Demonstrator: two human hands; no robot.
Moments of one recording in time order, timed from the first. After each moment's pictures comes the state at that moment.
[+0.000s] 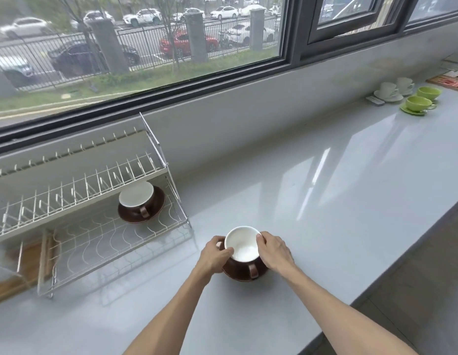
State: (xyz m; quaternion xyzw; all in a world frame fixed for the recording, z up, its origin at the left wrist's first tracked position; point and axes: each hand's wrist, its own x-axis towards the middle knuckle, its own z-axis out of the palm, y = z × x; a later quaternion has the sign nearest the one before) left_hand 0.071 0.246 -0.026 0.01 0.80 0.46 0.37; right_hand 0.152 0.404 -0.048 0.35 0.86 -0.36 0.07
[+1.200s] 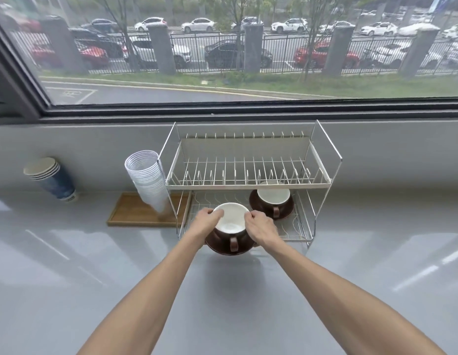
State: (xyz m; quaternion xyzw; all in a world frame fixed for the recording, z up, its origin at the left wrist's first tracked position) left_hand -0.048 -0.031 0.042 -0.24 0.78 0.55 0.15; right_hand -0.046 0.121 0.025 0.13 0.90 -0.40 0.14
